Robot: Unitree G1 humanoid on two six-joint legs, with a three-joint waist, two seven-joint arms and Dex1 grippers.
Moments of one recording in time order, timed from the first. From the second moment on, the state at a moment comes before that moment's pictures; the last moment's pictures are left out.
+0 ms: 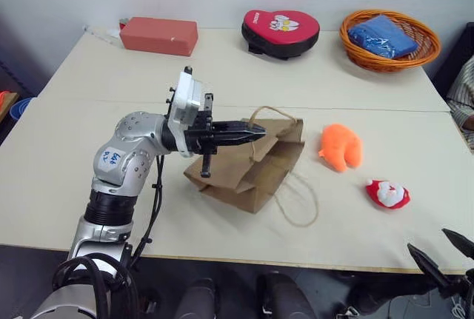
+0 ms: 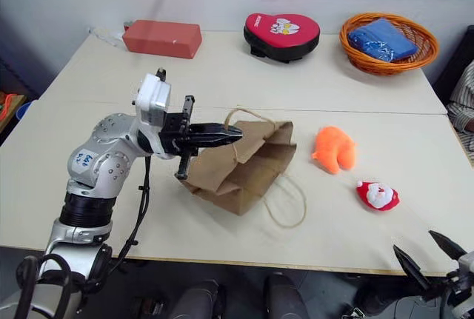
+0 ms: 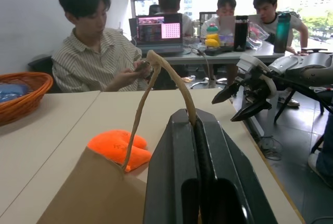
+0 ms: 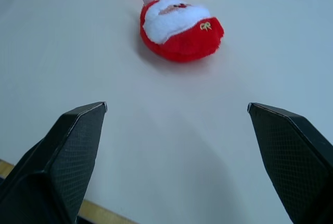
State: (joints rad) left arm -0.72 0.43 -0.06 -0.07 -0.62 0.44 -1.16; right arm 0.58 -0.47 -0.73 -0.09 0.50 -0.09 0.98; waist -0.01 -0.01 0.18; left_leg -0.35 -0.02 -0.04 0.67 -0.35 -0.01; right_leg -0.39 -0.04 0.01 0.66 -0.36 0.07
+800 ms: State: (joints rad) left arm -0.66 0.44 -0.09 -0.11 -0.62 0.46 -1.12; right arm -0.71 -0.81 -0.06 0.59 0.35 0.57 0.92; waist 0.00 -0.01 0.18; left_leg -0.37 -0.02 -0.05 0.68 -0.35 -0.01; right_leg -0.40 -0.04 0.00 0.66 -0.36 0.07
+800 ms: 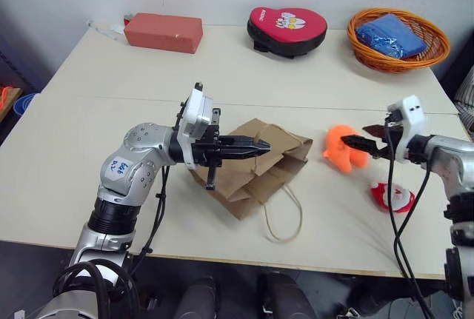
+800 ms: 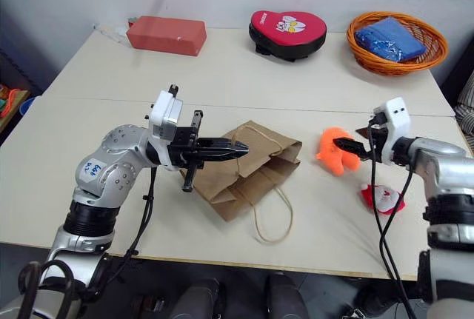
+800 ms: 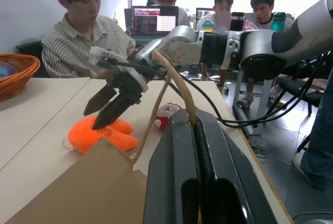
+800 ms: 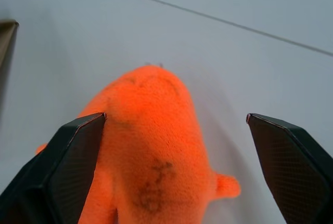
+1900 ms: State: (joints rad) left arm -0.71 0.35 -0.06 -0.04 -0.62 0.43 -1.08; right arm -0.45 -0.56 -0.23 -0.45 0.81 1.38 0.54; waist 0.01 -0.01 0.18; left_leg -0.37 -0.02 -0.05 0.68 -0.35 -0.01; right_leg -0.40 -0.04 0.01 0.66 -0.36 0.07
